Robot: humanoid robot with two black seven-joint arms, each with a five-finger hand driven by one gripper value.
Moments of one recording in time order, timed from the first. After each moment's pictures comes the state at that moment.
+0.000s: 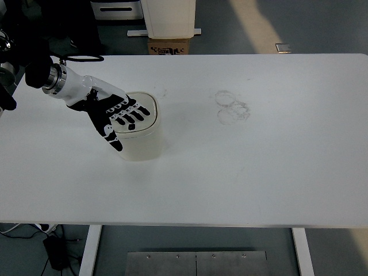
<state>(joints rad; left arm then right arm) -1.69 0.72 0.32 -1.35 0.24 -0.58 0.34 0.00 0.00 0.31 0.20 -0.22 0.03 0.48</state>
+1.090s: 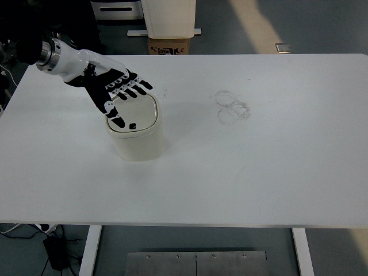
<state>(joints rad) -1.76 0.75 0.25 -1.35 0.25 -0.57 0.34 0.00 0.00 0.31 0.20 -0.22 0.03 0.48</state>
